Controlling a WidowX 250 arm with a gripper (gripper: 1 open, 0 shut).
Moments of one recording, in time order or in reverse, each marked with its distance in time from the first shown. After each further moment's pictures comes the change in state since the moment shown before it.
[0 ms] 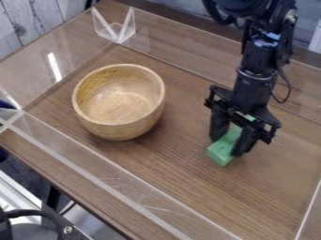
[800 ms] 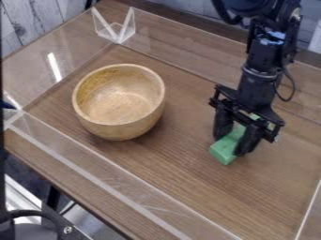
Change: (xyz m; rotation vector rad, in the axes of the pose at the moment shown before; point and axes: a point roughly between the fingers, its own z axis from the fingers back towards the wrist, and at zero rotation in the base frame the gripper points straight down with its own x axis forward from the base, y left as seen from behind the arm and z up) arm 0.004 -0.005 -0.002 -0.025 0.048 -0.042
